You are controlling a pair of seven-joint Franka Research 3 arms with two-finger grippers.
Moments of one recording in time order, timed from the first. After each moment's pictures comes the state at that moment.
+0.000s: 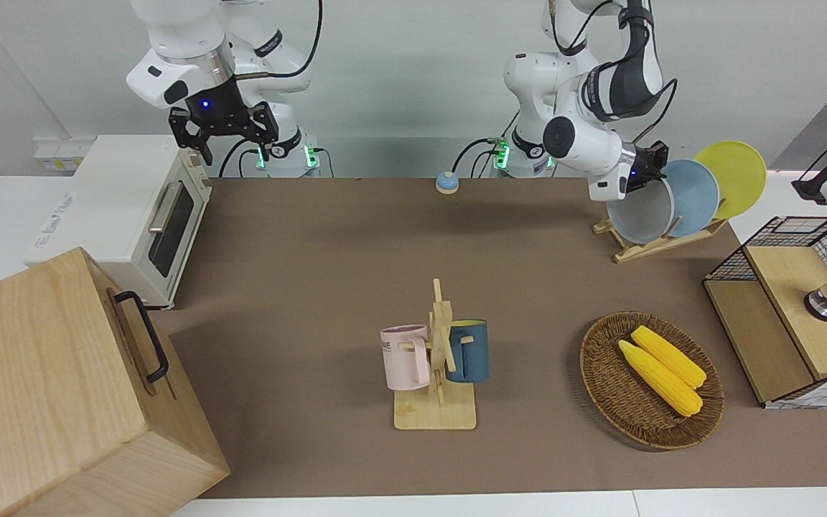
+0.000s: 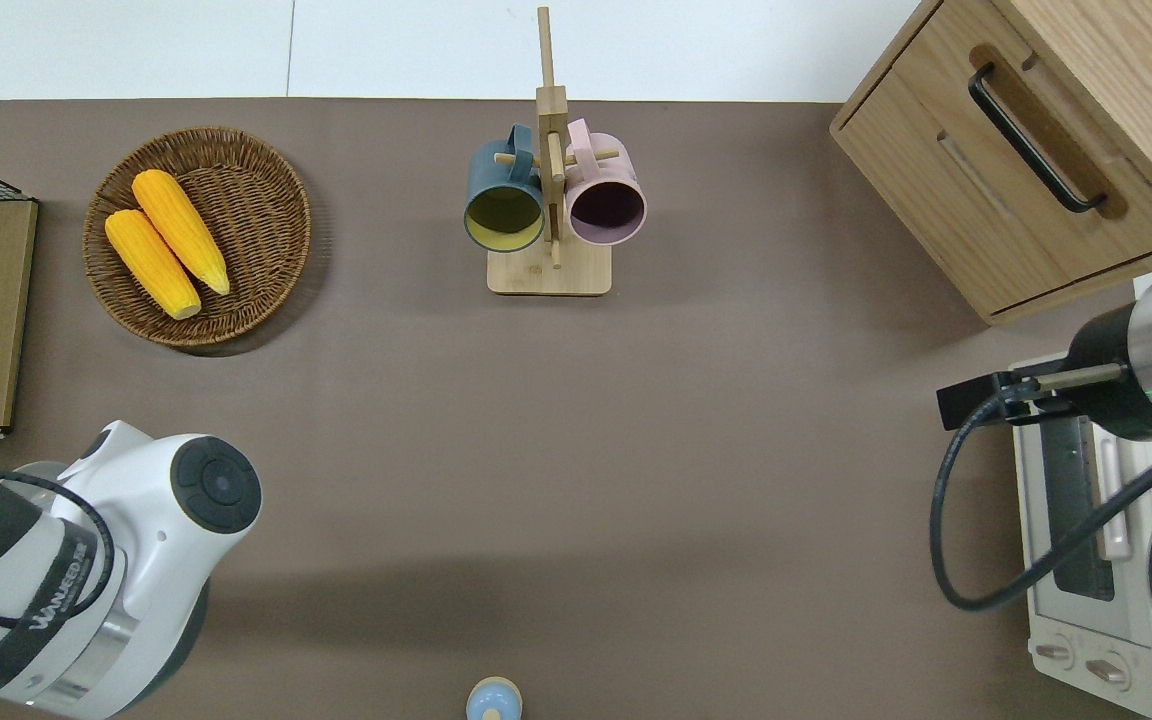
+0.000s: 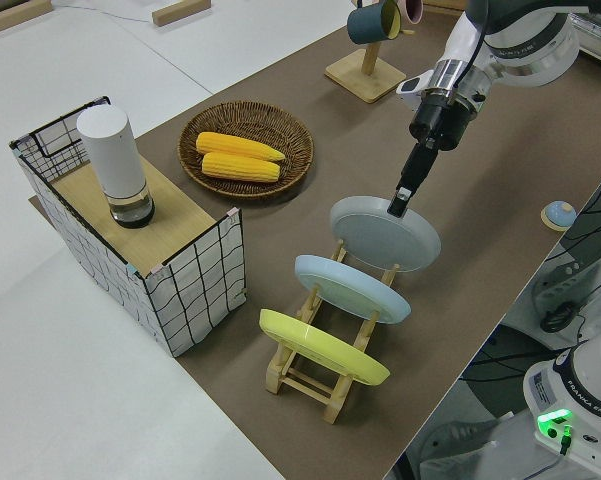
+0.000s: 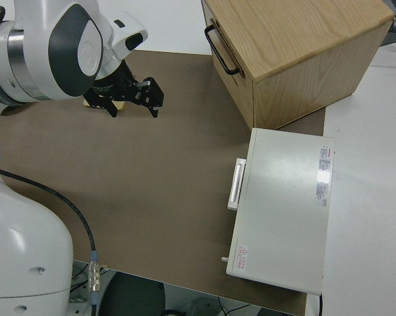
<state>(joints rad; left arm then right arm) -0.10 -0.19 -0.12 -2.33 0.91 1.55 -0.78 -0.05 -0.02 0.19 -1.50 0.00 1.42 0.06</state>
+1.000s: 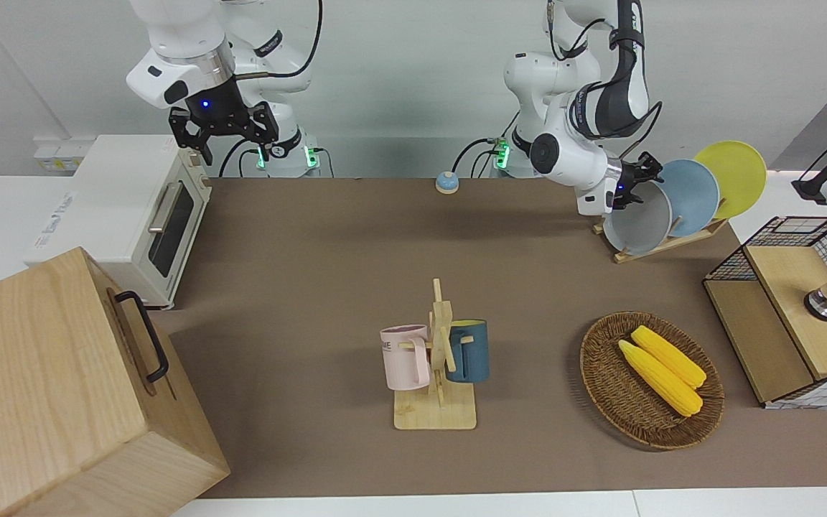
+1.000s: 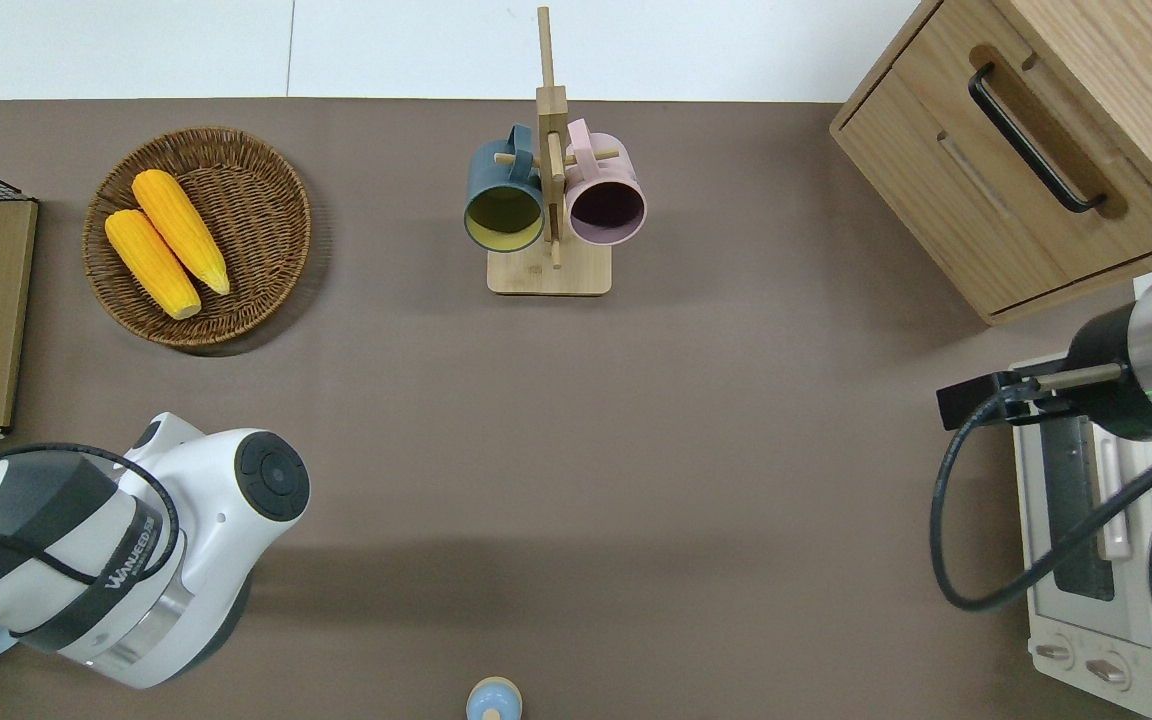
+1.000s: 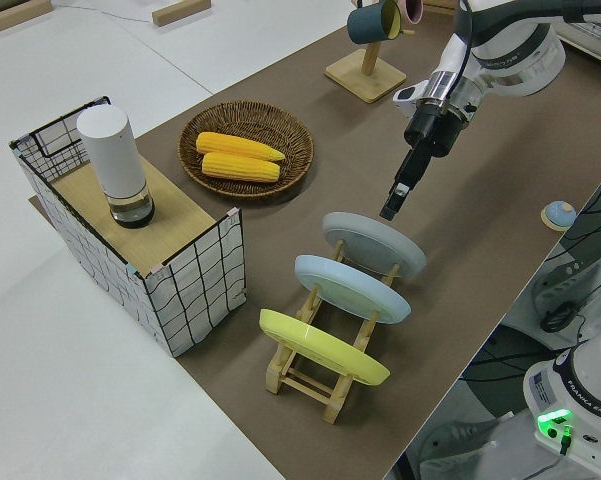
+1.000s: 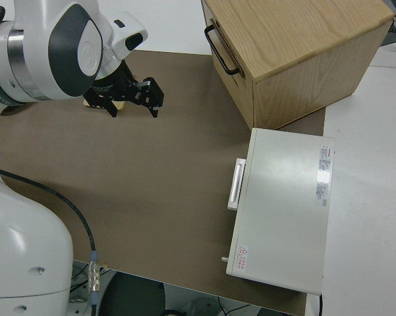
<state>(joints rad) -0.12 -0.13 -0.12 -2.33 0.92 1.58 -0.85 -0.05 -0.02 0.19 -1.50 0.00 1.42 0.06</state>
